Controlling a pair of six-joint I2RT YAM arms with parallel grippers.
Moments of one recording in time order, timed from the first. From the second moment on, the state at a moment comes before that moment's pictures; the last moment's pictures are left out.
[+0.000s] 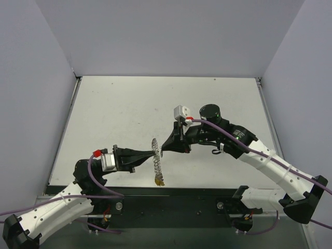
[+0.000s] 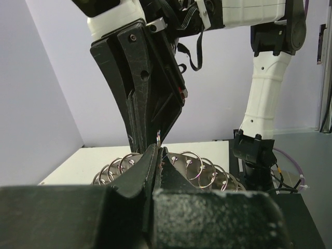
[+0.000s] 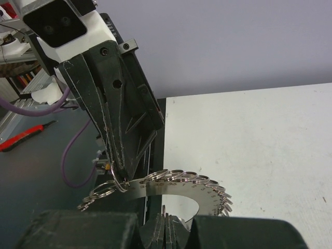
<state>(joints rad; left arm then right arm) -0.82 0.54 0.33 0.79 0.54 -0.12 0.86 1.15 1.18 -0.41 -0.68 -0.13</state>
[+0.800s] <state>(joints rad) -0.82 0.57 0.33 0.74 0.50 -0.09 0.87 1.11 1.24 -0.42 -0.71 -0.13</state>
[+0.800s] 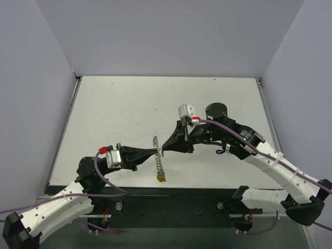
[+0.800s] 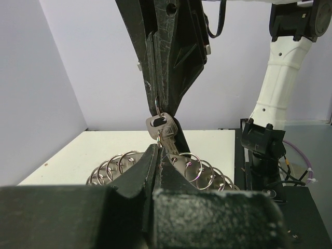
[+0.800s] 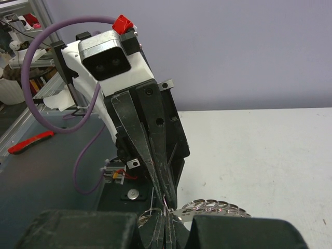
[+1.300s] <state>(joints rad) -0.82 0.57 0.33 0.74 0.50 -0.09 0.87 1.14 1.24 -0.44 -0.71 -0.13</state>
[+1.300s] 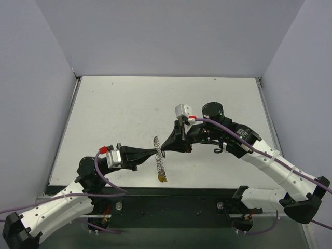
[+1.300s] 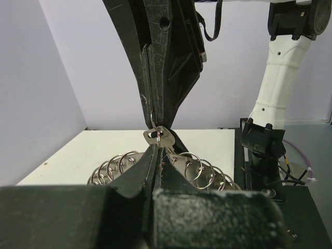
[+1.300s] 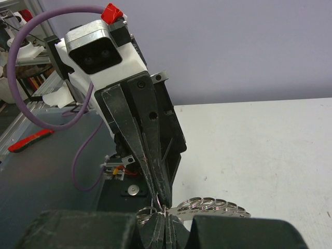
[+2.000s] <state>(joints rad) -0.82 0.56 0.33 0.74 0.50 -0.09 0.87 1.16 1.24 -0.45 -0.71 -0.13</state>
